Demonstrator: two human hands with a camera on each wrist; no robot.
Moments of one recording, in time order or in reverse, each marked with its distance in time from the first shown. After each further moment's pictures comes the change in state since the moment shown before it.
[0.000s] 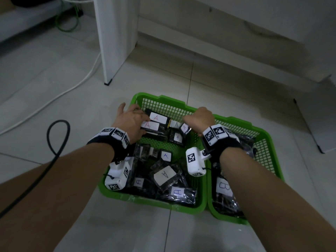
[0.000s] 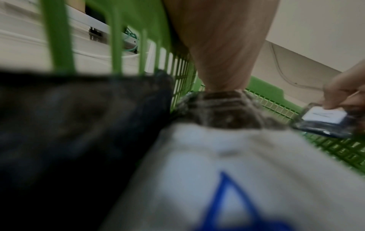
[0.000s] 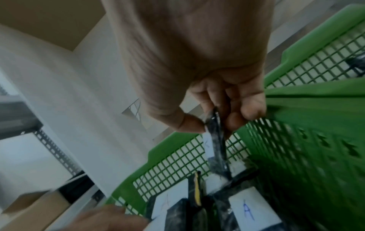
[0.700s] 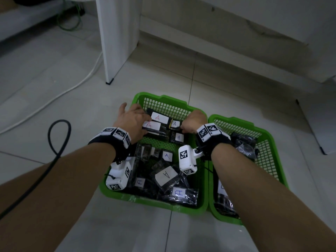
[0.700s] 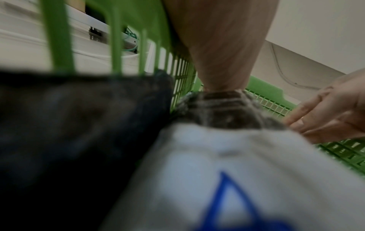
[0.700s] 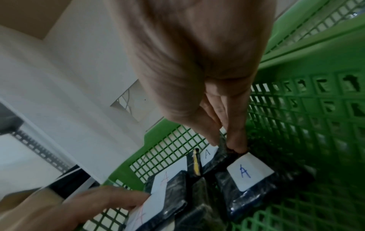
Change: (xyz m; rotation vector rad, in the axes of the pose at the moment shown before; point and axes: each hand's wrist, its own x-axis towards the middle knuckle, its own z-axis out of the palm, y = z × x) left_hand 0.000 0.000 0.002 0.015 0.004 -0.002; right_hand 0.019 -0.007 0.023 -0.233 -0.085 0.045
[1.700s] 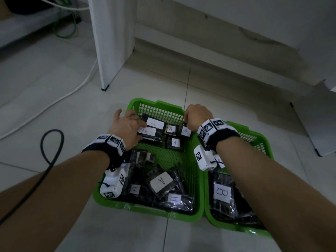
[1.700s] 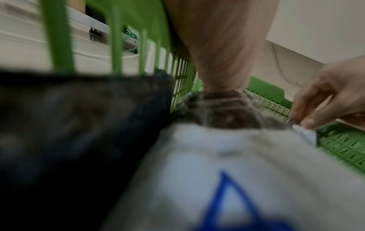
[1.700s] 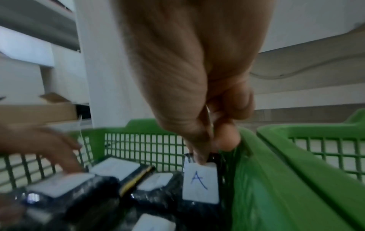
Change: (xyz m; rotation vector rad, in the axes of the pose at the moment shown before) left_hand 0.001 -0.001 0.001 -0.010 -0.007 -0.004; right_hand -0.006 0.007 -0.041 -0.373 0.152 -0.336
